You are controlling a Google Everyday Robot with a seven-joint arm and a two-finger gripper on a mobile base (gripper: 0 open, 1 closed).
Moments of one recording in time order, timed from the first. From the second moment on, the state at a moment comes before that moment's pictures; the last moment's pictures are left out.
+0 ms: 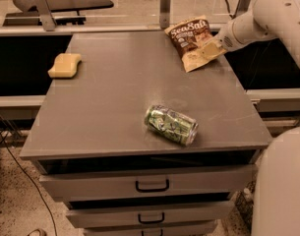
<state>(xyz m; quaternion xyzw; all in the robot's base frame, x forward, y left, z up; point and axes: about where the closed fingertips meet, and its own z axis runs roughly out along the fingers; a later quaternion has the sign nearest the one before) 0.803 -0.228 0.880 -0.38 0.82 0.02 0.42</state>
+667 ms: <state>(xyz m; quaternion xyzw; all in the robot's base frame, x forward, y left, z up) 0.776 -0.215 0.950 -0.42 0.78 -0.01 0.47</state>
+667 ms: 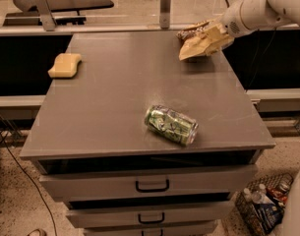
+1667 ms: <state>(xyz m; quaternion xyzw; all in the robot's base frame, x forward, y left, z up) 0.785 -0.151 0.949 -0.47 0.73 0.07 0.50</state>
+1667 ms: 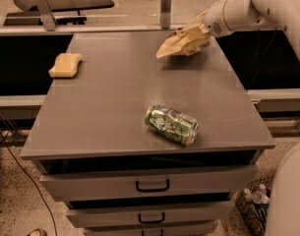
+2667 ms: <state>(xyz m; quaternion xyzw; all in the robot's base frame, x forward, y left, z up) 0.741 -0.003 0.968 -0.54 0.59 0.30 0.52</state>
